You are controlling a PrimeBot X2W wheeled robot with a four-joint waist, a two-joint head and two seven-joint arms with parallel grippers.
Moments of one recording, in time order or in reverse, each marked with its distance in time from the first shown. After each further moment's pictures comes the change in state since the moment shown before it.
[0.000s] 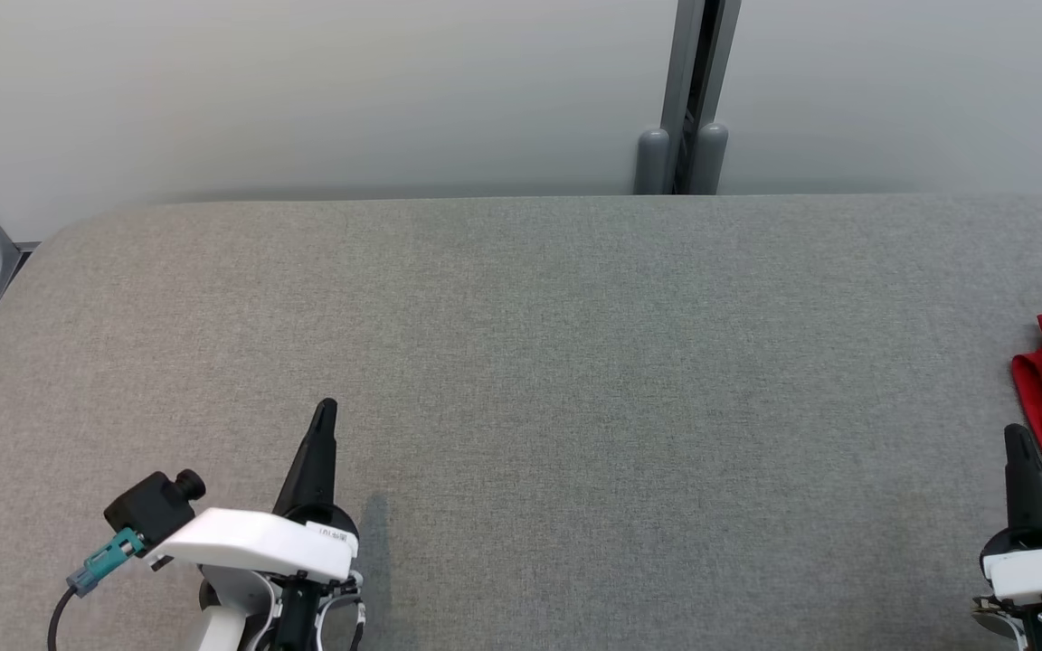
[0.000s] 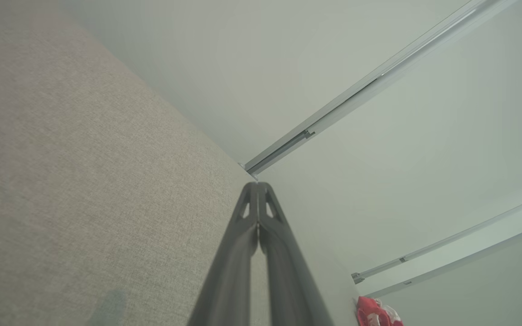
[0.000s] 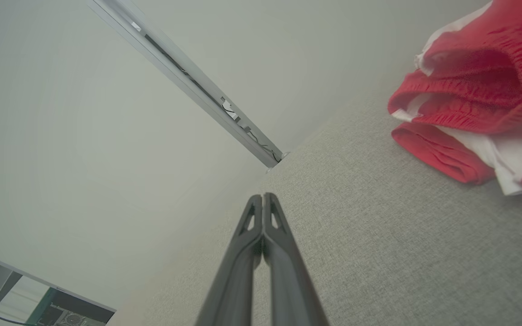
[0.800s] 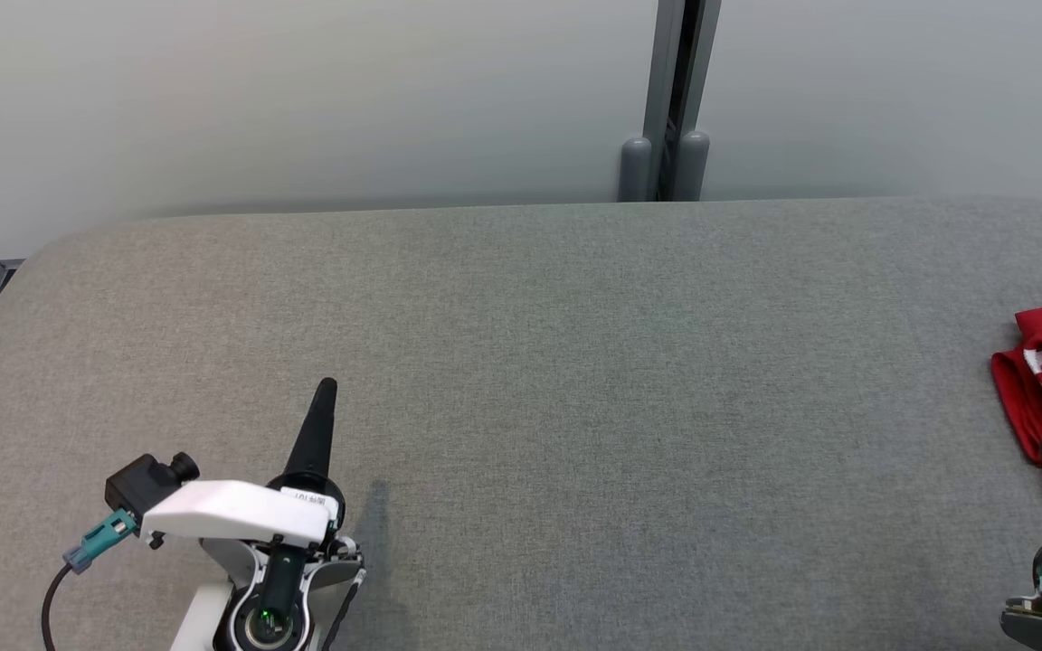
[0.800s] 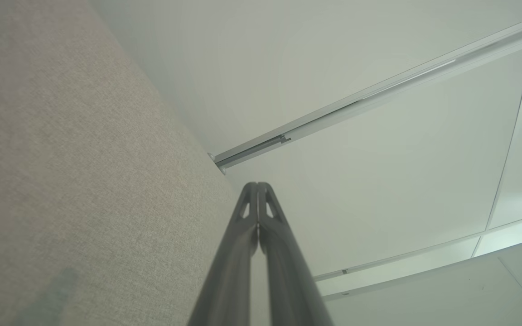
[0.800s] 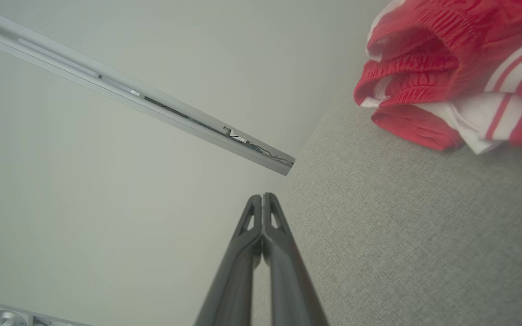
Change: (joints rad) left arm -0.077 0.000 0.003 0.079 -0.263 -0.031 0.055; right arm 0.018 0.005 -0.079 -0.017 0.314 0.000 0.083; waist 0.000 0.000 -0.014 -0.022
